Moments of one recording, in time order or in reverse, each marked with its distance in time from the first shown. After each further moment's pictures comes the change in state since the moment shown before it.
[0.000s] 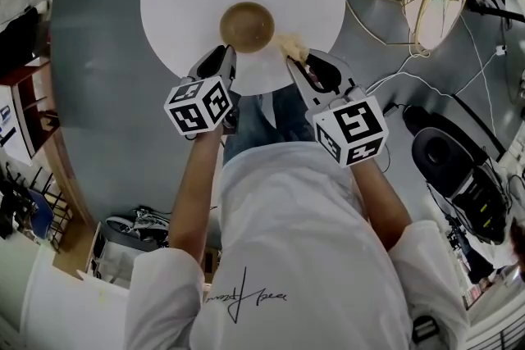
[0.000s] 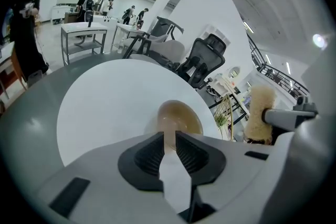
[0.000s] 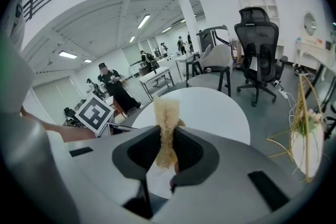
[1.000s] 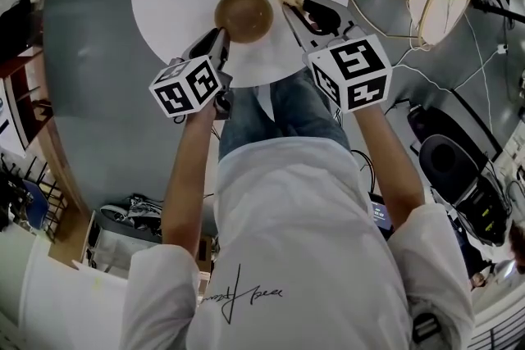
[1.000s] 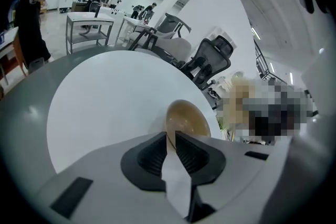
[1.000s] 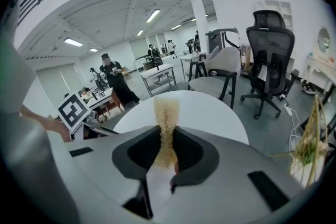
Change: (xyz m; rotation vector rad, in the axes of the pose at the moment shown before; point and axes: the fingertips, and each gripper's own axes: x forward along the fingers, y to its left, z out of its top) left arm 0.032 0.011 0.003 -0.089 0.023 -0.012; right arm 0.064 -0.061 0.024 -0.120 0.036 0.013
